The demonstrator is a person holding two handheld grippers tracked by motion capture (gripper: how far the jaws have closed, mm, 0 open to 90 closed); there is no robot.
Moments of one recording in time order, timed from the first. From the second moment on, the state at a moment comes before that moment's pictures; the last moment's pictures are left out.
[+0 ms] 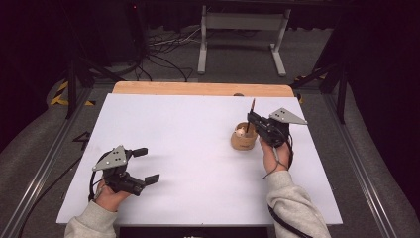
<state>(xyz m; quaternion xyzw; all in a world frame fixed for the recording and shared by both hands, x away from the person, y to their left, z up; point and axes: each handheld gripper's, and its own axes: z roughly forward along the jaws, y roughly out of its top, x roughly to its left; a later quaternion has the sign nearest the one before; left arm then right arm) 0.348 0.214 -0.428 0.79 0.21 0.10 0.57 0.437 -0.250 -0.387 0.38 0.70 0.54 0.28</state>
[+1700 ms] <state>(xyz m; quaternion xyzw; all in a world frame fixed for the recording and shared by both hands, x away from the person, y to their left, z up) 0.329 0.222 -0.430 0.75 0.24 0.11 0.61 0.368 -0.278 -0.369 0.27 0.70 0.61 0.25</state>
